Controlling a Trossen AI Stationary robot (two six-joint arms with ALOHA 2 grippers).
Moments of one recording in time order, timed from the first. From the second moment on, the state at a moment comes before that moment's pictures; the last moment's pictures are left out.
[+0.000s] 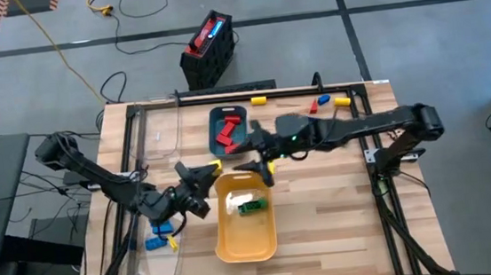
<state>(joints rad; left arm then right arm) -0.55 1.25 0.80 0.44 -1.20 1.24 0.00 1.55 1.29 0.04 -0.11 0.06</state>
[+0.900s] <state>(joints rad) 0.05 0.65 0.82 -1.05 -0.83 -0.41 0.15 1.60 1.29 -0.44 0.27 0.17</state>
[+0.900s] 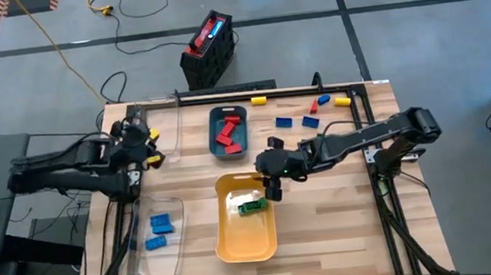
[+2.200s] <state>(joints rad) 0.87 1.23 0.82 -0.95 -0.20 0.07 0.19 1.57 1.29 -0.14 0.27 -0.03</state>
